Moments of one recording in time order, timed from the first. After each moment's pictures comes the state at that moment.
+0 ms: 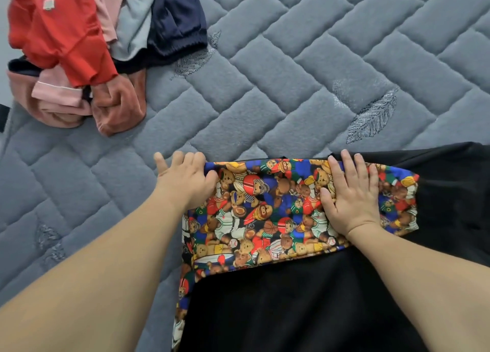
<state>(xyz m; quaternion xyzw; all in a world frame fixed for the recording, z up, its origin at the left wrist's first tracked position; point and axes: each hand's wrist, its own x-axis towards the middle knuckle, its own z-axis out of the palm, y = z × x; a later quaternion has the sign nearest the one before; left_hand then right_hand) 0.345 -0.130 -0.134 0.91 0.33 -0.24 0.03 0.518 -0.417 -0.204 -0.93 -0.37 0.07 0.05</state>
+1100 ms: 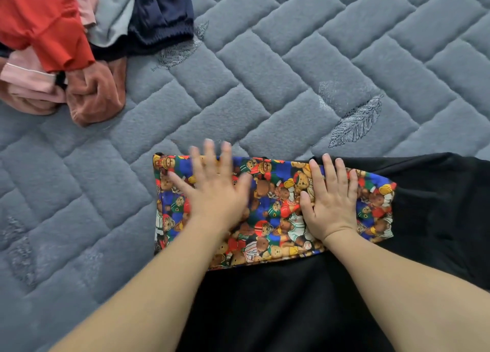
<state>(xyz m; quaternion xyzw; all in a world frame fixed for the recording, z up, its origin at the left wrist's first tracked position) 0.380 -0.235 -0.170 0.88 0.43 -0.13 0.11 0.520 -0.420 -0.212 -0.92 -0.37 0.06 0.05</state>
